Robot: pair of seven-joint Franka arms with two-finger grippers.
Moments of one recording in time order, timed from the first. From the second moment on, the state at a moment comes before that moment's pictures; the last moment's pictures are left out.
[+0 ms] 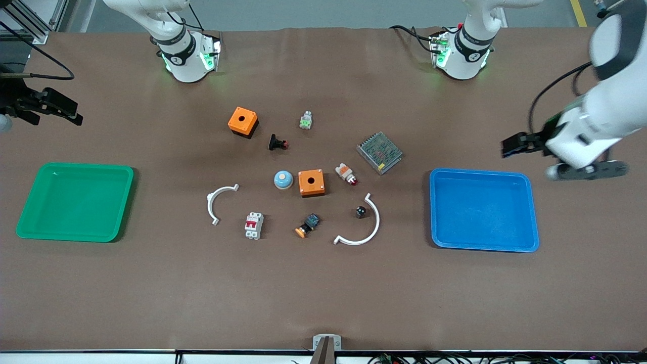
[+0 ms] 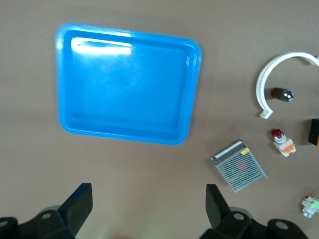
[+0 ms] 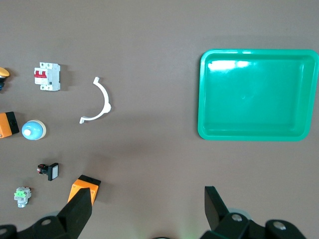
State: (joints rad) left arm -0.11 0.14 -0.08 -1.60 -0.05 1.60 -0.24; right arm -0.02 -0.10 -0.04 -1.67 0.02 1.52 -0.01
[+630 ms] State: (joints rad) left arm -0.35 0.44 -0.10 -1.59 -0.14 1.94 -0.50; right arm -0.01 0.10 -0.02 -1.67 0.04 1.65 0.00
